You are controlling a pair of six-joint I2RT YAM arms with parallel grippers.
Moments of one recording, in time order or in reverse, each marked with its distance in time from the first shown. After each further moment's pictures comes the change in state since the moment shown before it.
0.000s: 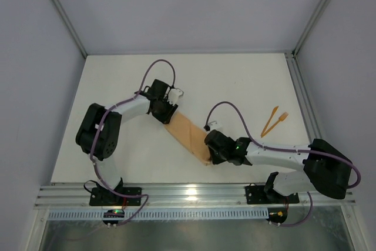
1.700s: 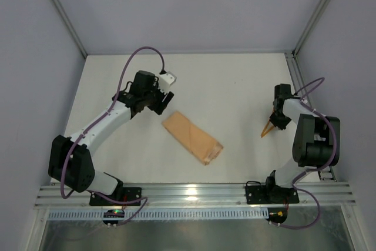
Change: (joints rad) left arm 0.000 -0.383 -0.023 -0.006 -0.080 0.053; right arm -1.161 0.320 0.306 -0.237 0.193 0.090
